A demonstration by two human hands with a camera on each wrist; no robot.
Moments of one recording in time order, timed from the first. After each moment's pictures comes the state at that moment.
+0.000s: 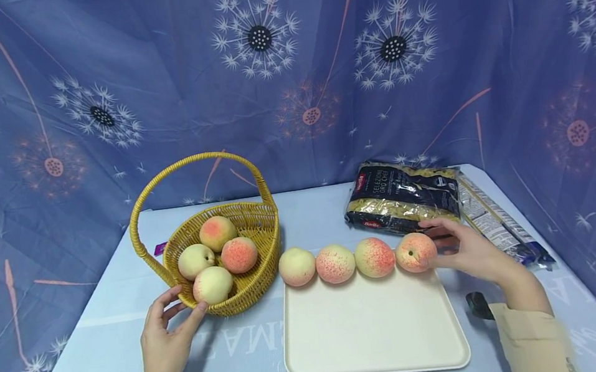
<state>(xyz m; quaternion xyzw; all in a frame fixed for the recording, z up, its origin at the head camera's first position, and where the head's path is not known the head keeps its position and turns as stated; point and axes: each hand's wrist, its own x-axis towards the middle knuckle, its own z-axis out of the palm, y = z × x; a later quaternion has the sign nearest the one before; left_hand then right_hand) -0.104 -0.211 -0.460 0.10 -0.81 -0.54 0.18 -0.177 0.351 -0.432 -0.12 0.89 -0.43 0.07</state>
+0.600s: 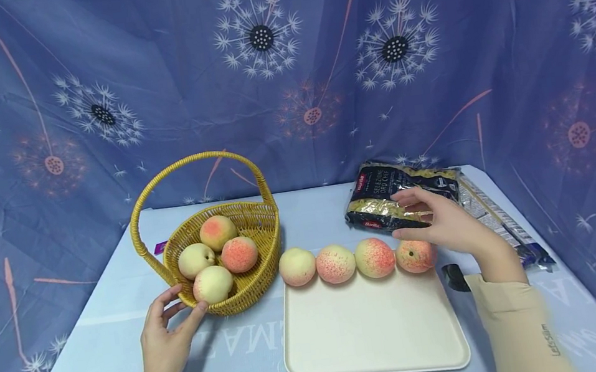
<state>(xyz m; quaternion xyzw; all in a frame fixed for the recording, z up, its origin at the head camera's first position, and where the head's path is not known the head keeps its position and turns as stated) -0.105 -0.212 -0.461 0.10 -0.81 -0.54 0.18 -0.202 0.304 -0.372 -0.16 0.90 -0.40 0.05</state>
